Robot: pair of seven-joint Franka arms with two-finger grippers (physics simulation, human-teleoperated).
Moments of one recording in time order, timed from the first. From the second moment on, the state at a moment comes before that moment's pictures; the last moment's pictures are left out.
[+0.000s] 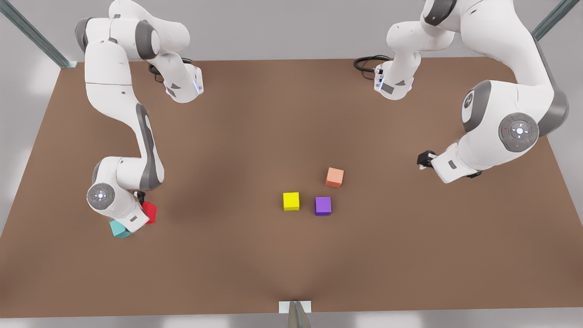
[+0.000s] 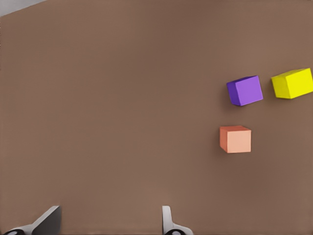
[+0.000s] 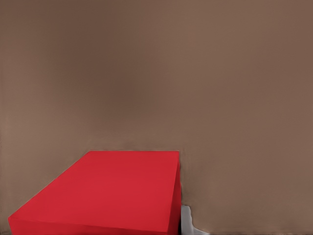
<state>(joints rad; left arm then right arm) 0.00 0.36 -0.23 -1.21 0.09 1.39 0.09 0.20 0.53 -0.25 -1.74 -0.04 2.19 -1.52</state>
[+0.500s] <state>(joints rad) 0.04 0.35 -0.23 -1.21 0.09 1.34 0.04 0.06 0.59 -0.28 -1.81 -0.09 2.46 -1.23</state>
